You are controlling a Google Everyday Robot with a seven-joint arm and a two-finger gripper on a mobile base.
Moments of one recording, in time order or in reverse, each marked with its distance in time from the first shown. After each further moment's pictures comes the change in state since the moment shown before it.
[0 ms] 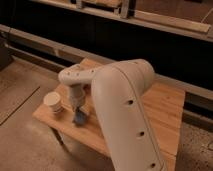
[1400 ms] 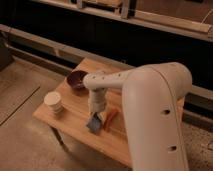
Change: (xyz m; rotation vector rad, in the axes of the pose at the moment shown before) arm -0.020 -0.119 0.010 0.005 0.033 0.191
